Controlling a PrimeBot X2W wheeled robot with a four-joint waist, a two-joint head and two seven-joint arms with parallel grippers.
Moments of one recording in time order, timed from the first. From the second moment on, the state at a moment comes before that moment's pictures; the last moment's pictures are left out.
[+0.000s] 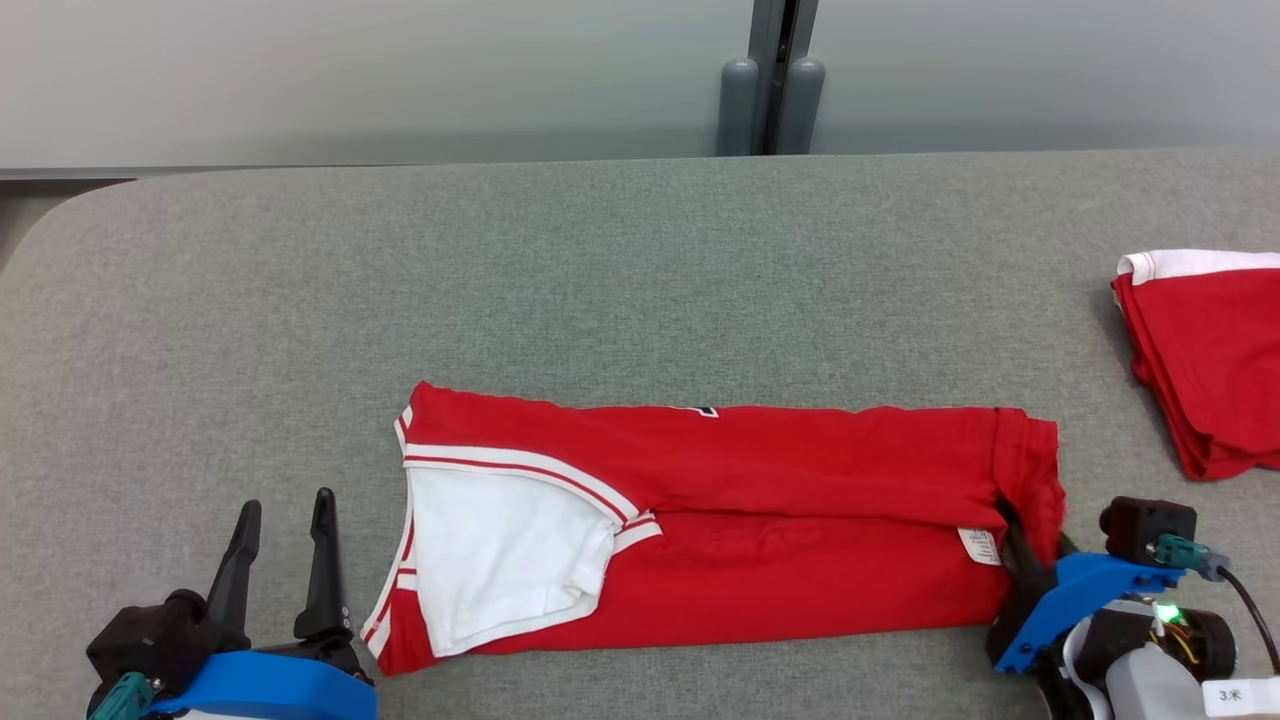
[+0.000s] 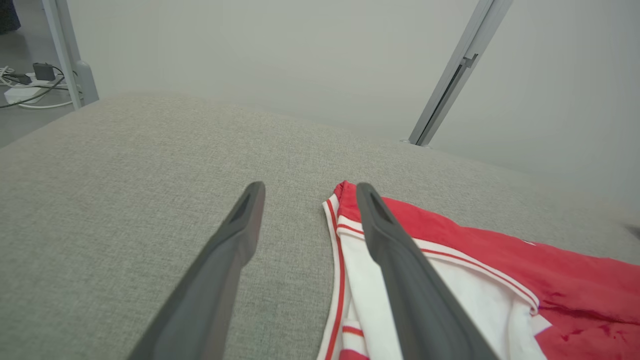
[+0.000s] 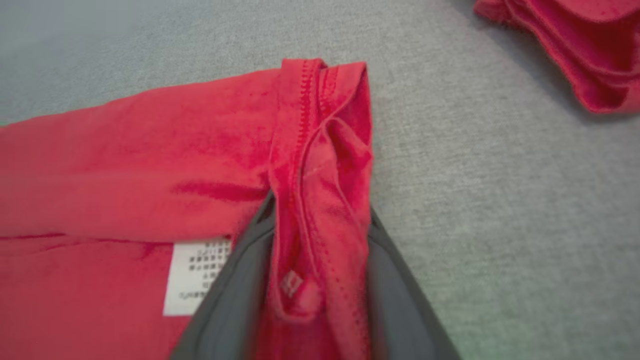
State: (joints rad) left arm -0.01 0.35 -0.30 0.13 -0.66 0.10 -0.26; right arm -0.27 -0.06 -0.12 0.66 0.19 0.13 -0.01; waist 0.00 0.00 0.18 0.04
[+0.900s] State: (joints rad) left arm -0.04 0.33 -0.31 0.14 -0.63 0.09 -0.26; right arm -0.21 -0.07 -0.06 0.18 0.37 0.13 0.11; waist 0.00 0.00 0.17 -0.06
